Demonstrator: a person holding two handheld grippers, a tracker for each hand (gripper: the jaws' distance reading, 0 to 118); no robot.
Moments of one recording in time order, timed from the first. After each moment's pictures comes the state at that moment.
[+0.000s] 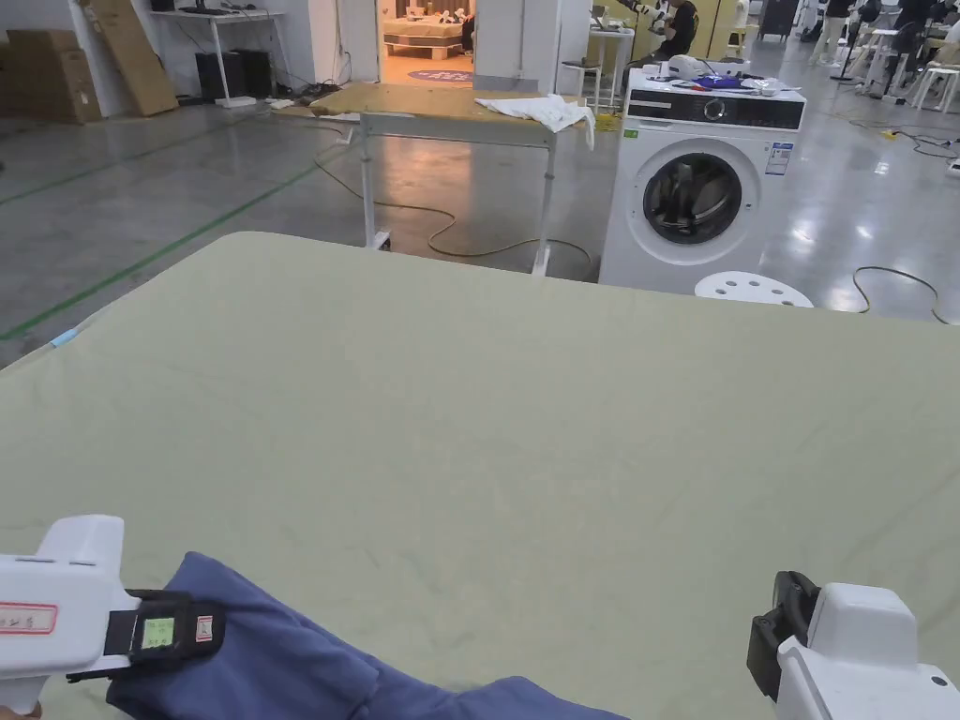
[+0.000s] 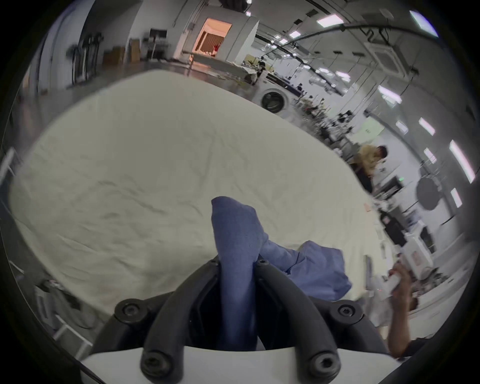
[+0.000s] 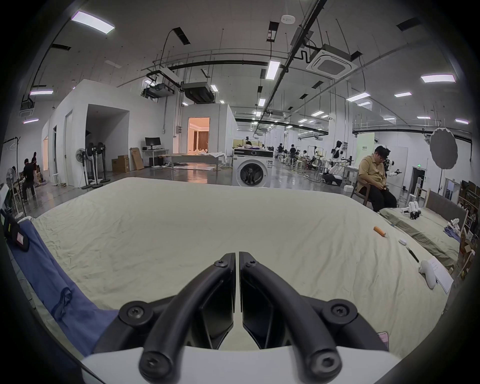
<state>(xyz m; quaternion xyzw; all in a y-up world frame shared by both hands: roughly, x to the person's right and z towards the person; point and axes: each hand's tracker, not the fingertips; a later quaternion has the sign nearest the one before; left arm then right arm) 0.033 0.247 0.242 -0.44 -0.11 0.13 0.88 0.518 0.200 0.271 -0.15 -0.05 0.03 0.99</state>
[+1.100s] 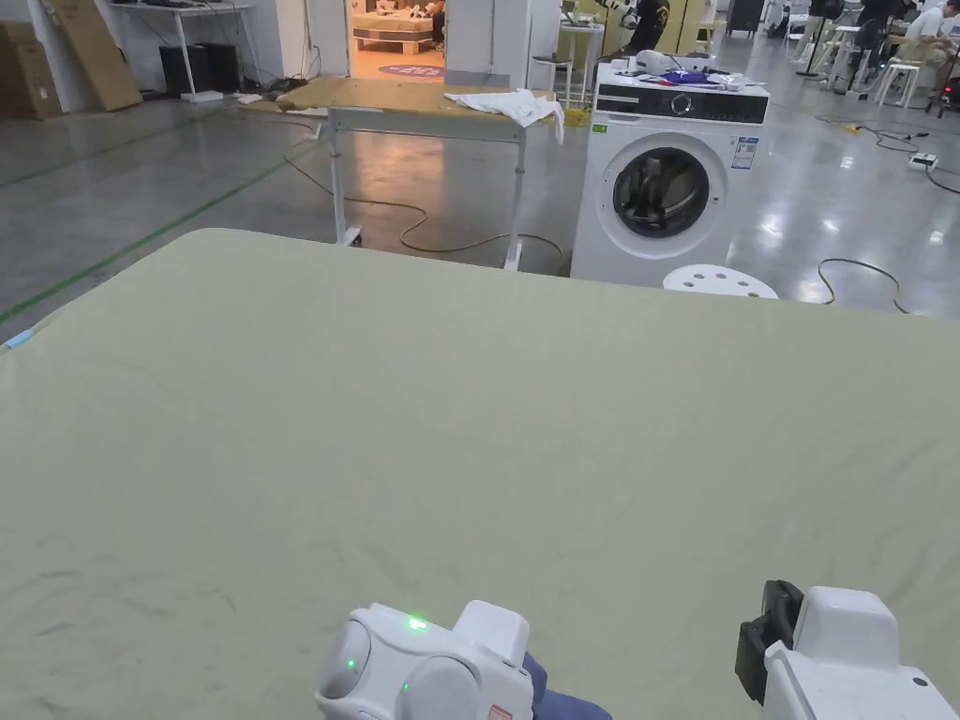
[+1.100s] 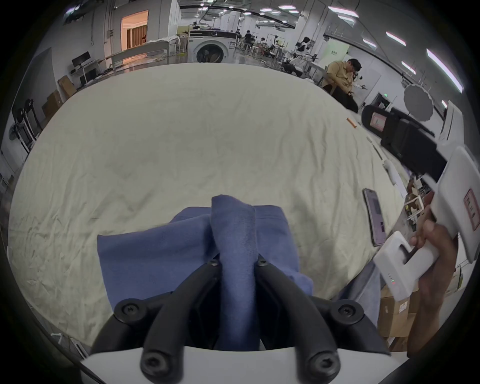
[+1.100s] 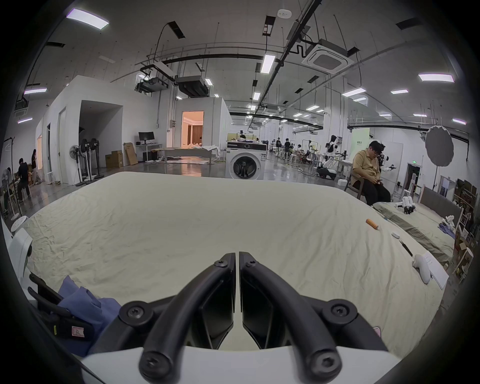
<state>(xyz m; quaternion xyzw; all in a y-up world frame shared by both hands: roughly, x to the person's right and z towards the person) 0.299 0.185 0.230 -0.51 -0.25 -0.01 0.83 0.538 0.192 0.277 -0.17 -0.07 0.03 0.98</state>
